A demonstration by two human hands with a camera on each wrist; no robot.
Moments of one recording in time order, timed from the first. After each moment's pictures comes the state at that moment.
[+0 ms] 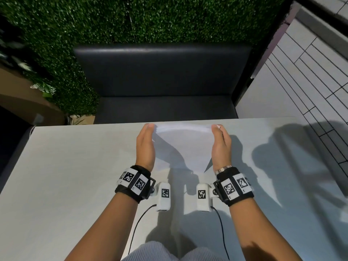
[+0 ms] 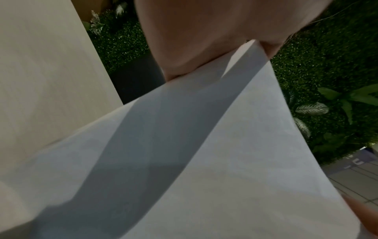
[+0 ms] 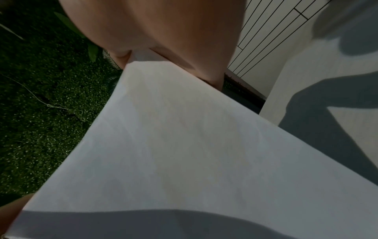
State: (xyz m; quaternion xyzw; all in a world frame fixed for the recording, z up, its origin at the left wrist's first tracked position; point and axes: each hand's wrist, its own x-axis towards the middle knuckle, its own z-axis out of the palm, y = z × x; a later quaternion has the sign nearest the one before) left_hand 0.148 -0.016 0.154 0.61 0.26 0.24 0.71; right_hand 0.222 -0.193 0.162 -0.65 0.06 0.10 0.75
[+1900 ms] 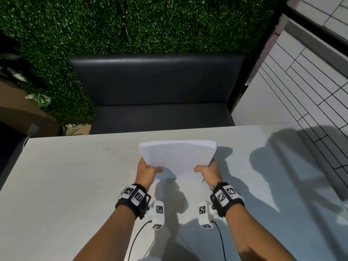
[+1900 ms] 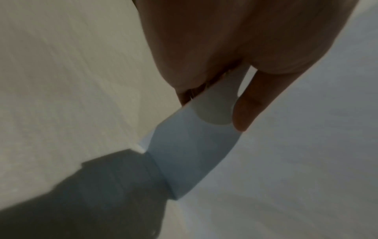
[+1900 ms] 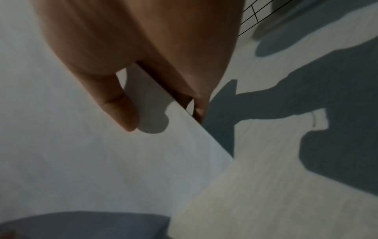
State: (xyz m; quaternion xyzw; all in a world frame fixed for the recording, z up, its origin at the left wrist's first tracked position) left_hand 0.136 -0.005 0.074 0.64 0.35 0.06 0.68; right_hand 0.229 -0.209 0.075 -0.74 0.09 0.23 0.63
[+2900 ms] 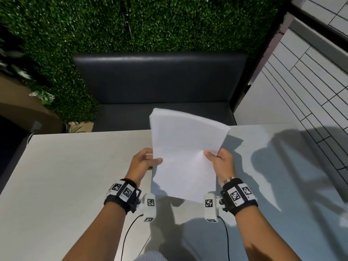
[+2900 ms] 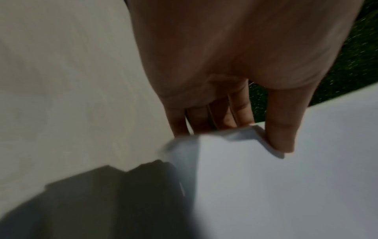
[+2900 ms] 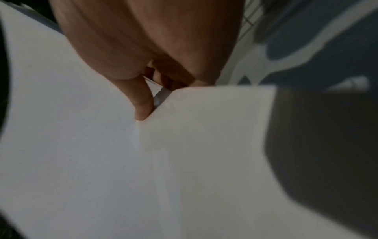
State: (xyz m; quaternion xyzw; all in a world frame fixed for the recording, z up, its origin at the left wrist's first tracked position) left_hand 0.129 0.022 0.089 0.63 0.29 0.04 0.72; right_hand 0.240 -0.221 0.103 -0.70 0.06 0.15 0.70
